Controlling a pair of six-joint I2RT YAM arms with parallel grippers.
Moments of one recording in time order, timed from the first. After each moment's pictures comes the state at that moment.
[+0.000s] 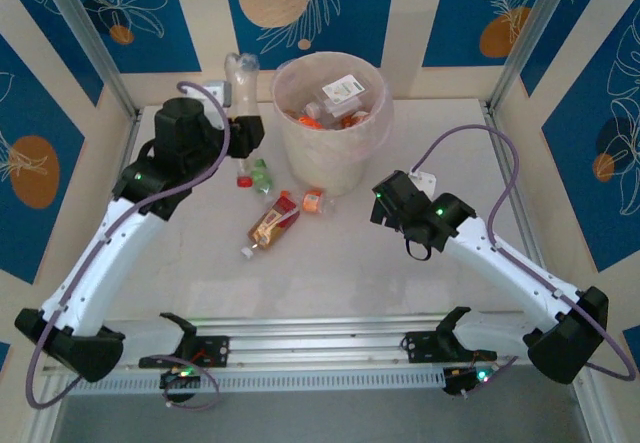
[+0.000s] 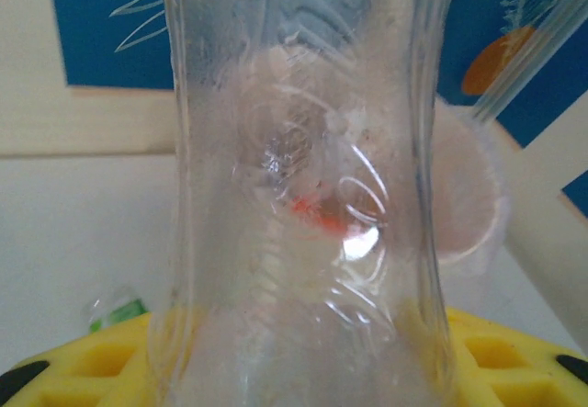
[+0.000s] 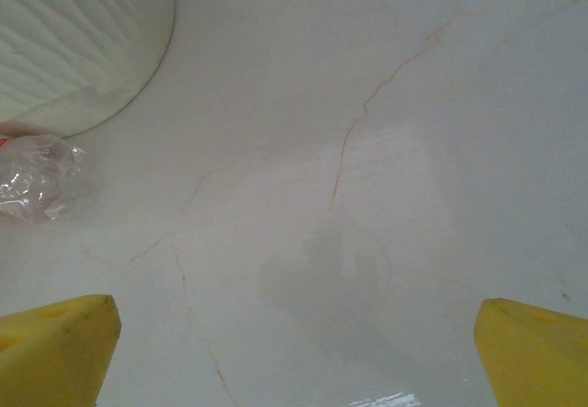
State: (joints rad) left arm -0.50 1.25 1.51 -0.58 0.00 -0.35; right arm 0.69 1.14 1.06 -1.04 0.48 0.87
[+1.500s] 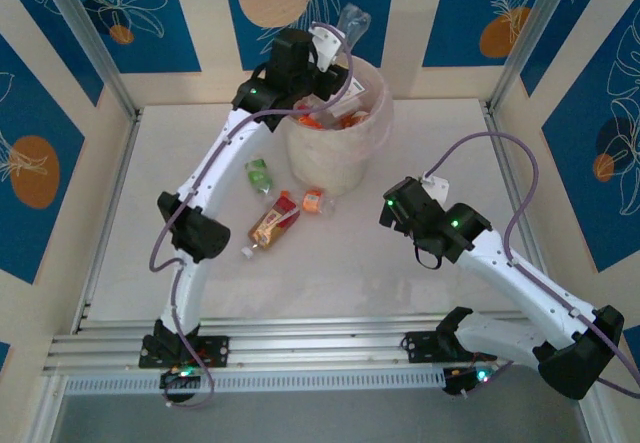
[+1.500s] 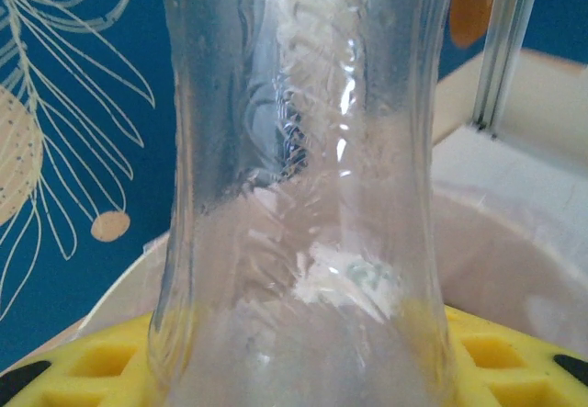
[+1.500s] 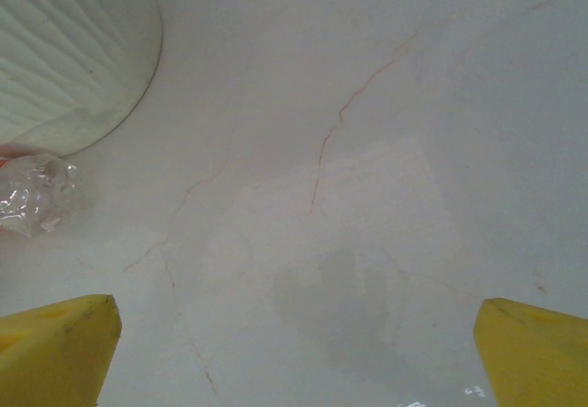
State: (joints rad) left arm -0.61 2.19 2.55 -0.69 -0.04 0.19; right arm 0.69 1.04 1.02 -1.06 0.51 0.90
